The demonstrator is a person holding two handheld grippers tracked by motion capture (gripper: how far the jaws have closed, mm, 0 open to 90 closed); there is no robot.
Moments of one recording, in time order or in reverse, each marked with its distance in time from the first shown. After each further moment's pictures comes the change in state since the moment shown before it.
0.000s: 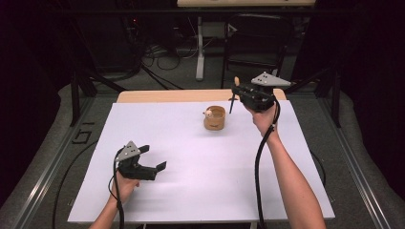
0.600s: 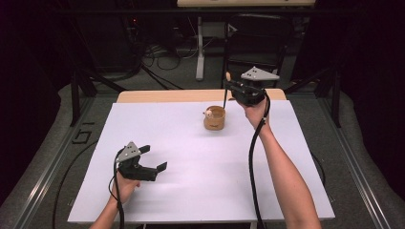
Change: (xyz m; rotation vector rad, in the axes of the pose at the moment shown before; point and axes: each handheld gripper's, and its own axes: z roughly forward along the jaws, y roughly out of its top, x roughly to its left) left arm -0.003 0.001 0.000 -0.009 -0.010 0.010; right arm 0.004 0.008 0.029 -0.002 0.015 -0.042
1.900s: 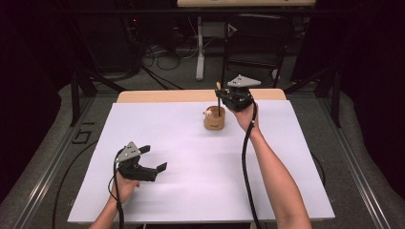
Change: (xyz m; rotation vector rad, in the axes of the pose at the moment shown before) left arm 0.000 0.000 0.000 0.001 -0.010 0.005; right arm 0.006 -0.034 0.041 0.104 0.010 -0.019
